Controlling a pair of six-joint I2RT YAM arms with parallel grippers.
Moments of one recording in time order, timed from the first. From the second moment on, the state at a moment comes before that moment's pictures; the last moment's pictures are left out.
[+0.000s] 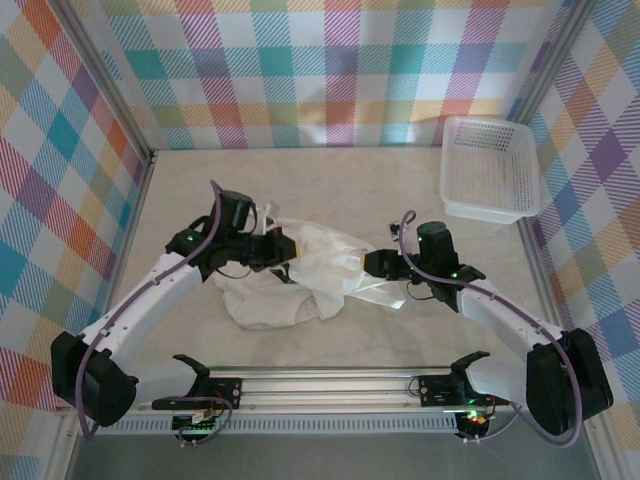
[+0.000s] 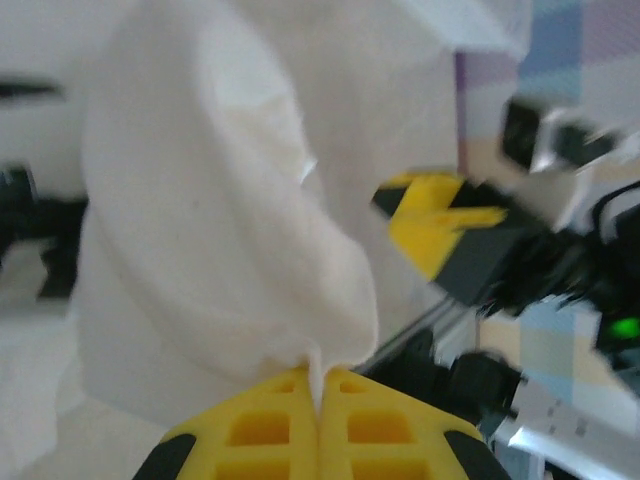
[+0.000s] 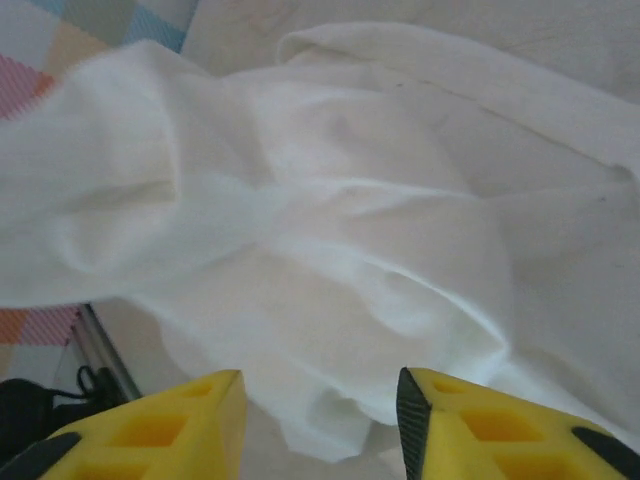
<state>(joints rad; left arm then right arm) -0.50 1.22 1.03 -0.65 0.58 -0.72 0.43 1.12 0.59 -0.07 -0.58 0.50</state>
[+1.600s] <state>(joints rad) -0.55 1.13 1.00 -0.71 0.48 -0.68 0.85 1.41 0.89 0.03 -0.17 -0.45</state>
